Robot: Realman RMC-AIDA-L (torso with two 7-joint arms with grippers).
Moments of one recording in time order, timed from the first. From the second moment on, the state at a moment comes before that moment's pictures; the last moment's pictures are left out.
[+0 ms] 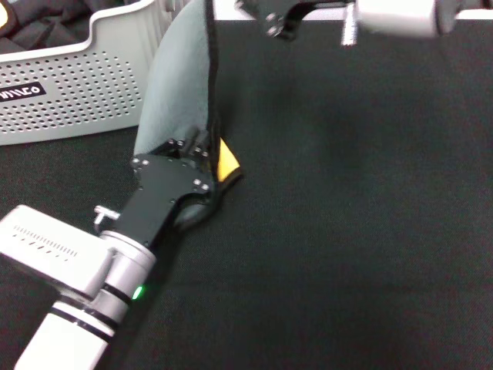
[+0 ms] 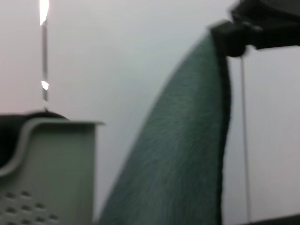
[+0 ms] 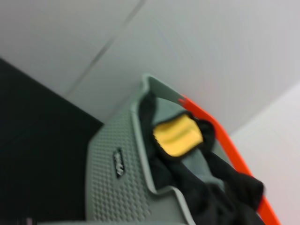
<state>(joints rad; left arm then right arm) -0.46 -2.11 0.31 -0.52 1.32 1.45 0.16 0.69 2.02 -1.56 -1.46 1.21 0.97 -1.60</state>
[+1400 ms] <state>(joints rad) -0.40 -2.10 0.81 -0.07 1.44 1.52 -0.81 0.74 2.02 -1.34 -1.40 1.27 1.03 -1.42</state>
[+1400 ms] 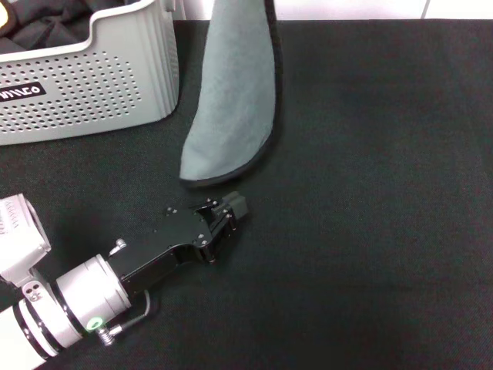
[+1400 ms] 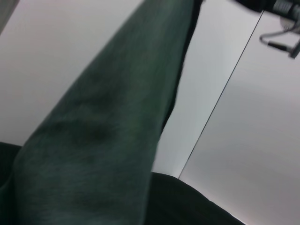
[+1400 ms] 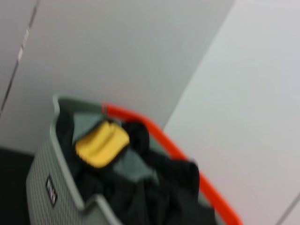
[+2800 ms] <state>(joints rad) -0.62 -2.11 0.58 -0.32 1.50 1.44 -0.70 1.01 2.03 -1.28 -1.25 1.32 0.99 -1.43</state>
